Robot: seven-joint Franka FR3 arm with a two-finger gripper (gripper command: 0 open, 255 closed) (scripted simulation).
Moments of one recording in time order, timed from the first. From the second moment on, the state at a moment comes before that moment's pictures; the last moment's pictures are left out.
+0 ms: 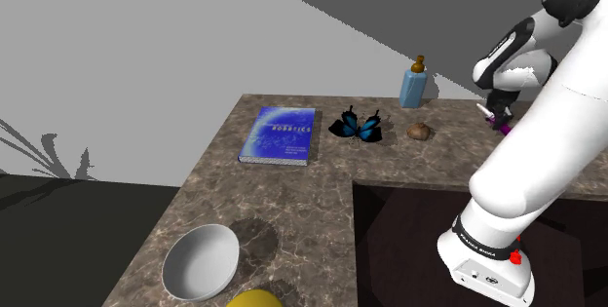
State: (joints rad) arm -0.39 -0.03 -1.04 -2.48 -0.26 2.59 -1.75
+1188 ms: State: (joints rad) arm -0.57 0.28 -0.80 -2.50 0.23 2.82 -2.08
